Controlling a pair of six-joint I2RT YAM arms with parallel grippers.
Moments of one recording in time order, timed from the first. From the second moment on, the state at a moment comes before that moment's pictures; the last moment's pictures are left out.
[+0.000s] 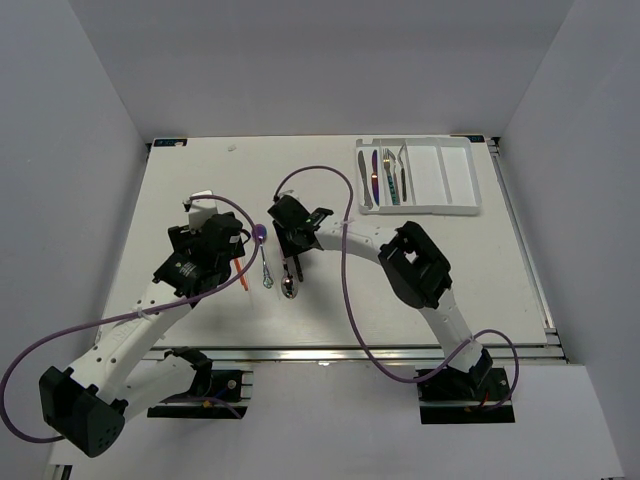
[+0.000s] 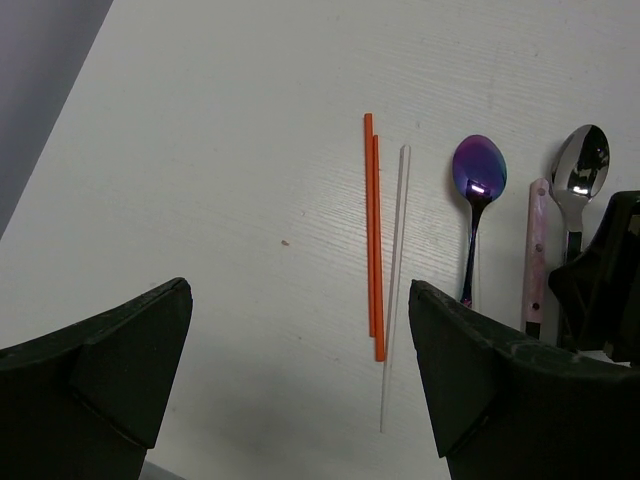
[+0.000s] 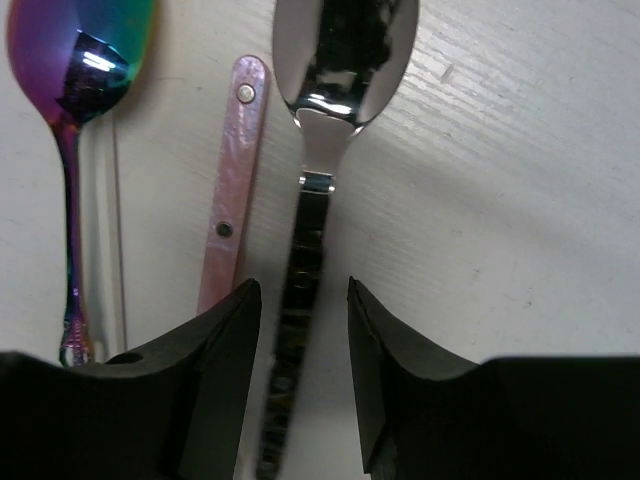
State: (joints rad) left arm -0.53 0.97 0.86 -0.65 -0.78 -0.50; right arm 0.93 2.25 1.74 -0.47 0.20 0.39
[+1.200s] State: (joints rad) left arm -0.53 0.97 0.86 -0.63 -0.75 -0.49; right arm 0.18 2.17 1.97 -0.50 0.10 0.08
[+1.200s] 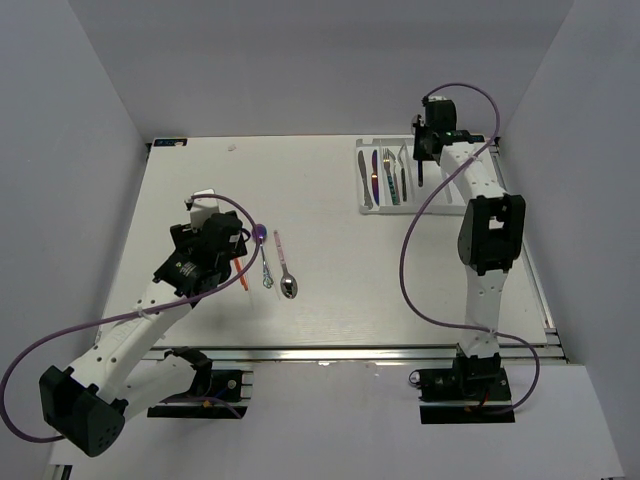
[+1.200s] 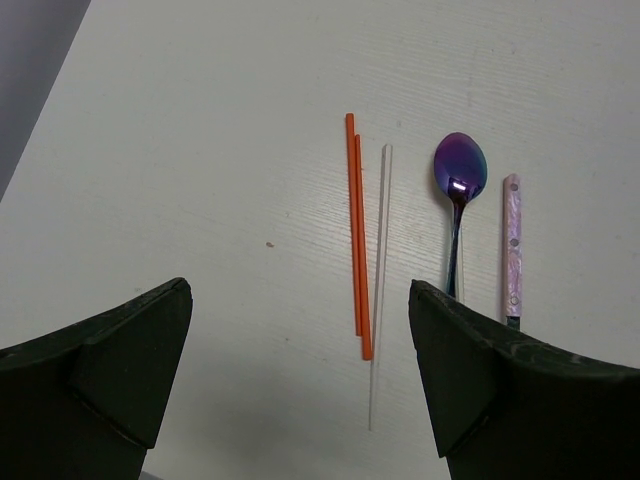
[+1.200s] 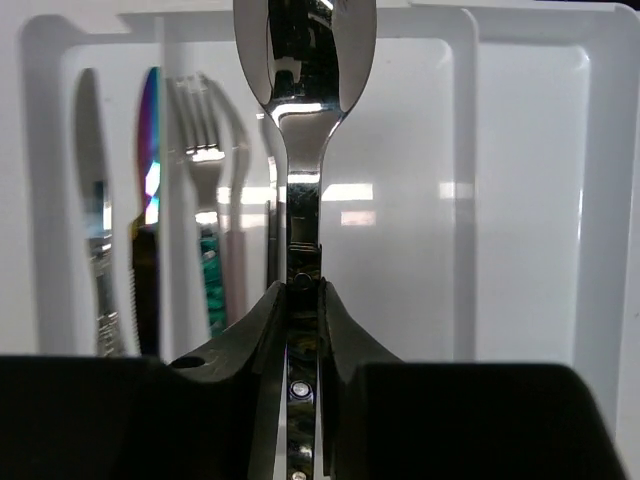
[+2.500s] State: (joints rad) left arm -0.50 0.96 0.86 -0.64 -0.81 -0.51; right arm 0.90 2.06 1.71 -0.47 0.16 0.33
